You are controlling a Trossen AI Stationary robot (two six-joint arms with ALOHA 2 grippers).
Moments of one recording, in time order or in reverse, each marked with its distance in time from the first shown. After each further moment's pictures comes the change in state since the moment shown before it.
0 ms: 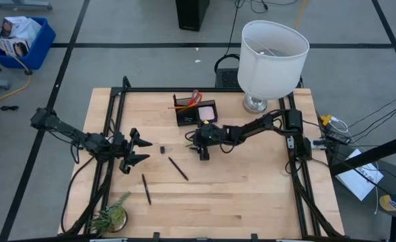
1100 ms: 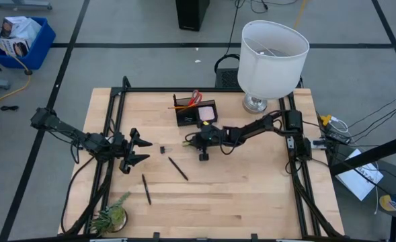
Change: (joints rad) left arm 0.000 0.000 0.000 0.000 0.000 0.000; right arm 0.018 0.000 0.000 0.029 0.048 -0.041
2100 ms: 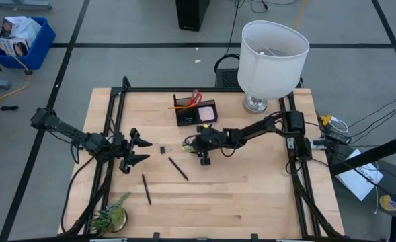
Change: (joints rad) left arm 0.000 0.000 0.000 0.000 0.000 0.000; right arm 0.025 -0.020 0.000 -0.068 -0.089 0.096
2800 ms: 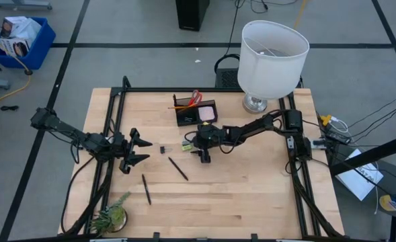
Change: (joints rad) left arm 0.000 0.000 0.000 0.000 0.000 0.000; right arm -0.038 0.024 0.000 0.005 -0.047 0.025
